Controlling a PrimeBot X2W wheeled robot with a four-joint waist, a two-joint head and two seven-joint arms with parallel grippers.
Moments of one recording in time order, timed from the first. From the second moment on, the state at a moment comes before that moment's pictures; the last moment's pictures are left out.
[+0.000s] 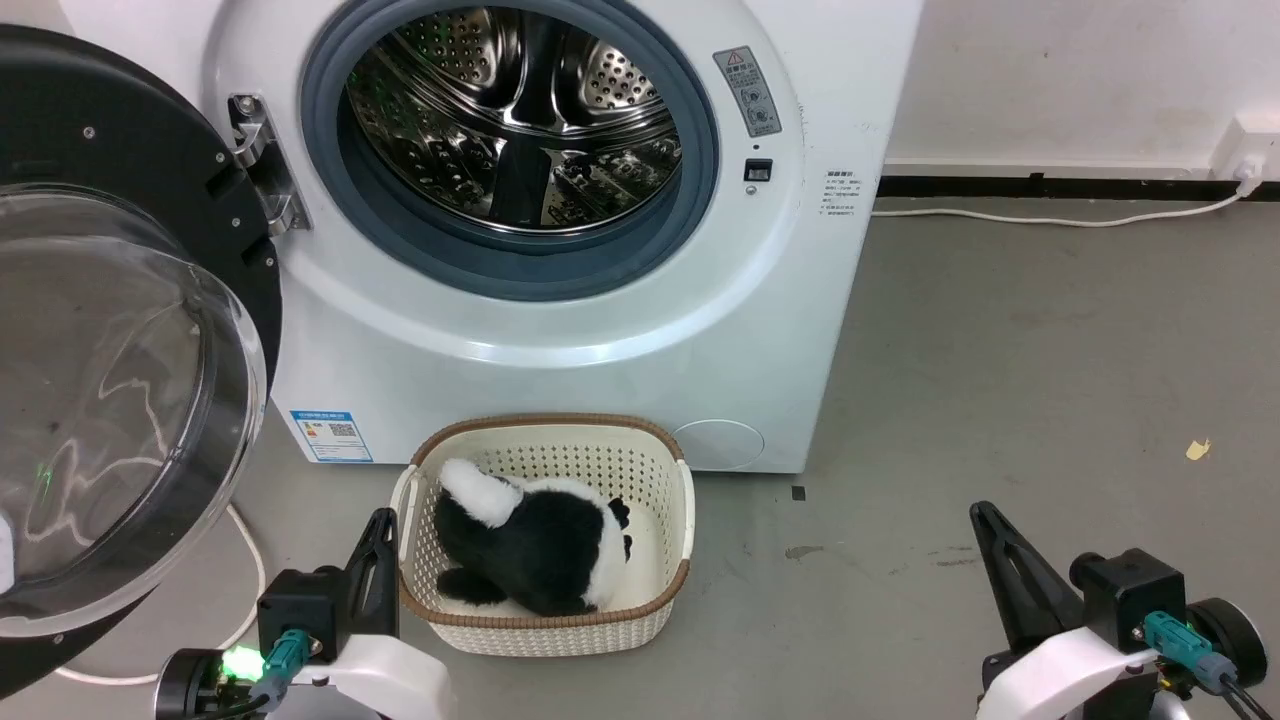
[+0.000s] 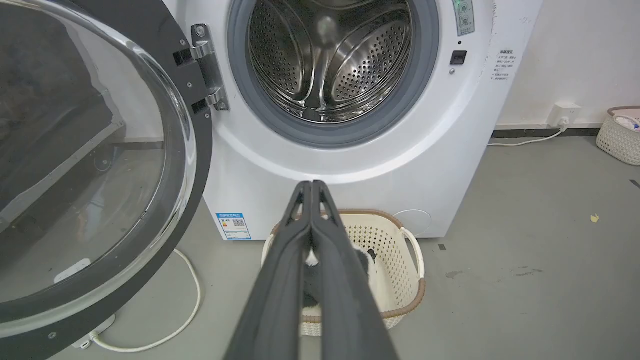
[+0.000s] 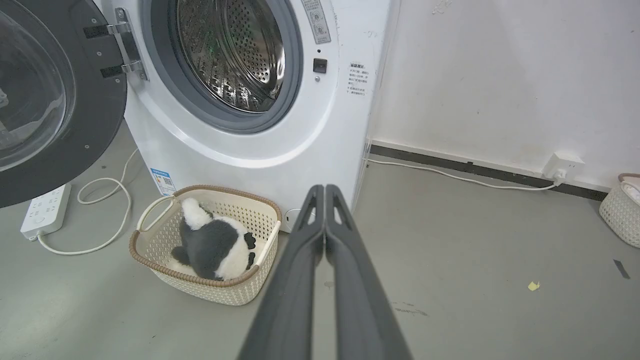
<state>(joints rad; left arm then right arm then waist) 0.02 0.05 0.00 0.00 -0.01 0.01 0.00 0.01 -0.05 0.00 0.00 0.01 0.13 0.00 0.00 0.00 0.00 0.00</state>
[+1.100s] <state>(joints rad) 0.02 0.05 0.00 0.00 -0.01 0.01 0.00 0.01 -0.05 0.00 0.00 0.01 0.13 0.00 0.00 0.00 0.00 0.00</state>
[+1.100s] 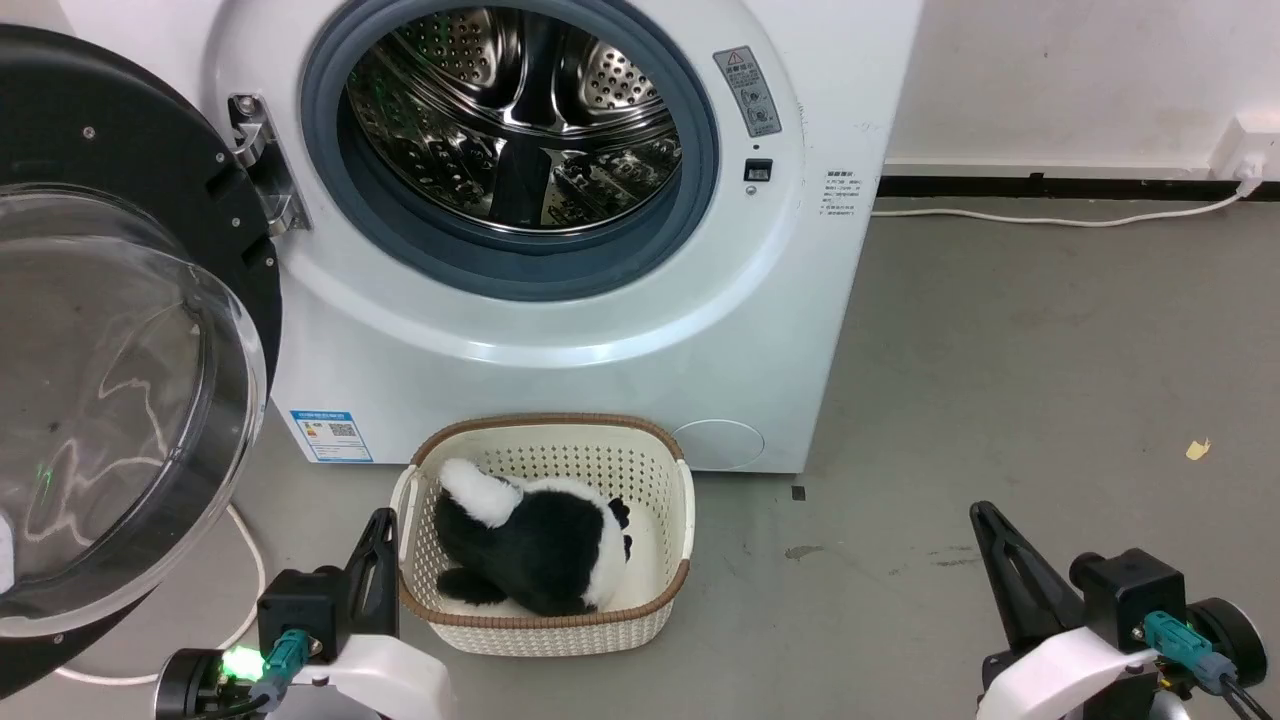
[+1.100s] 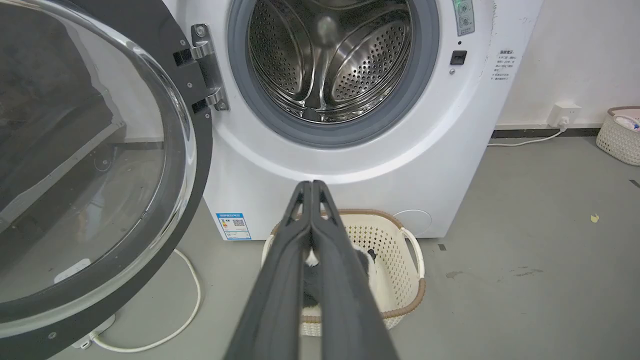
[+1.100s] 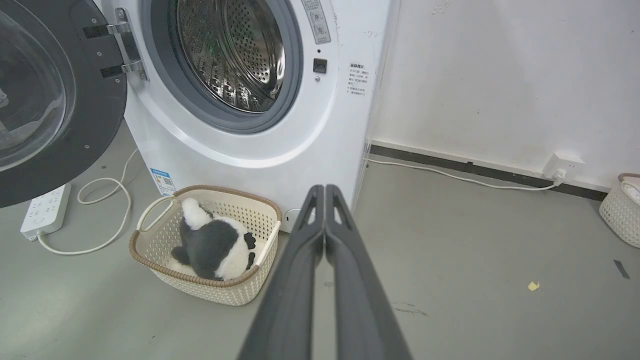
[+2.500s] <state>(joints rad) 0.02 0.05 0.00 0.00 -0.01 0.01 0.00 0.01 -0.05 0.00 0.00 0.01 0.13 0.00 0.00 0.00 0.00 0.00</state>
